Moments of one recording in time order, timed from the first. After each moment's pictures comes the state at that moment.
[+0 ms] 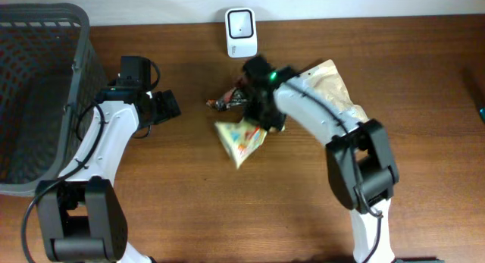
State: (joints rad) left arm -0.03 1.77 1.32 -0.77 -0.06 -0.40; right arm 0.47 2.18 1.76 -0.99 -0.14 0.83
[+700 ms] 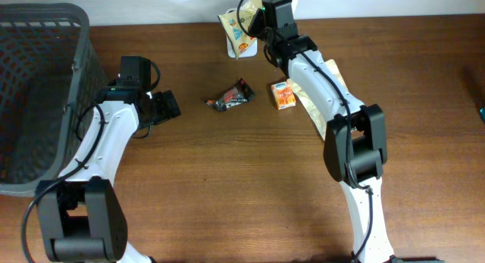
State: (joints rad) left arm -0.03 1.77 1.32 -0.77 -0.06 -0.40; right arm 0.34 2.41 2.12 -0.22 0.12 0.65
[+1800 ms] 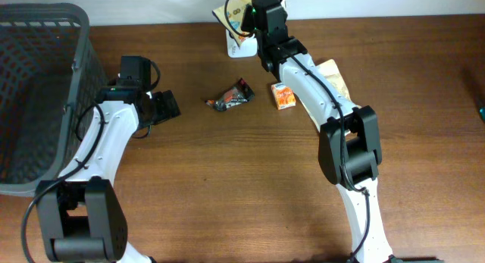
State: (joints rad) left arm -0.03 1.77 1.32 -0.77 -0.06 -0.40; right arm 0.39 2.41 2.12 -0.09 0.27 0.42
